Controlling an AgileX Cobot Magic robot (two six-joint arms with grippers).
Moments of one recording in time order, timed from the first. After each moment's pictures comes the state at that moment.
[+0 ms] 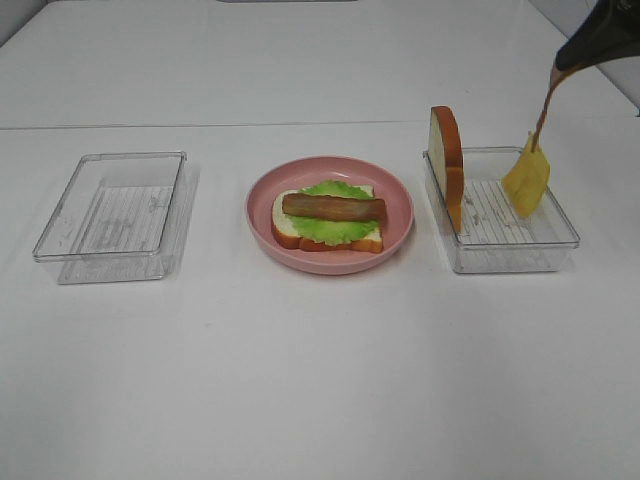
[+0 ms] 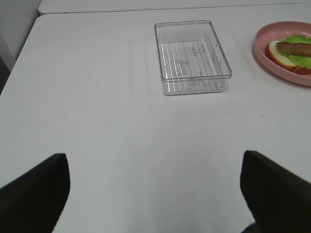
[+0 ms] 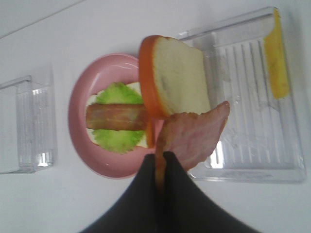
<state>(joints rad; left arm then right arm) 0.05 -0.01 -0.51 -0.08 1.08 0.05 -0.06 1.64 -1.40 0.54 1.01 -0.10</state>
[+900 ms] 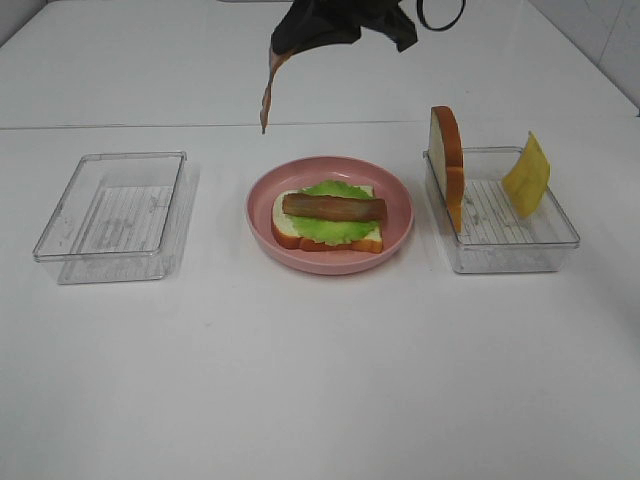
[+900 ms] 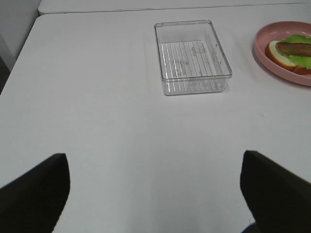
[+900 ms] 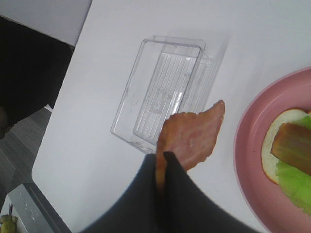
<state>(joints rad) 0.05 -0.01 -0.51 -0.08 1.08 0.05 0.40 1.98 -1.75 0.77 0.92 -0.20</state>
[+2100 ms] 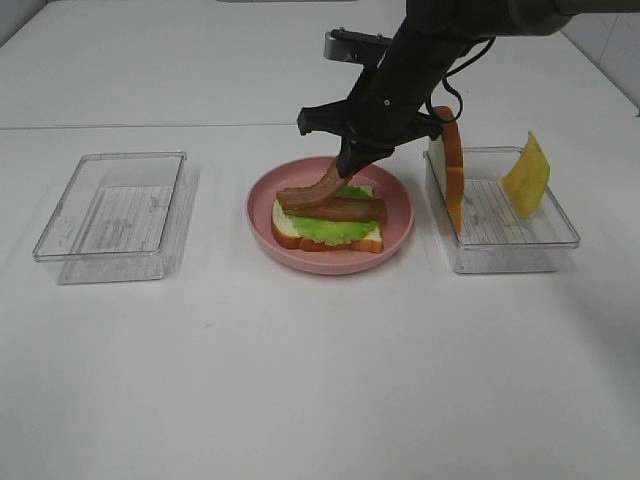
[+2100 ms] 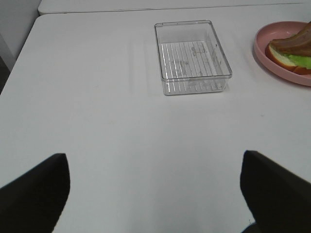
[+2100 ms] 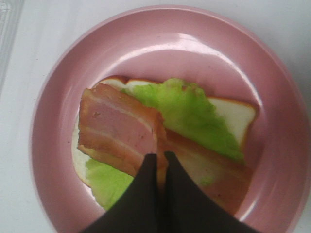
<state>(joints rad) 0.05 -0.01 -0.51 -0.08 1.08 0.05 0.40 2.24 -1.77 0.27 0.85 -0.01</state>
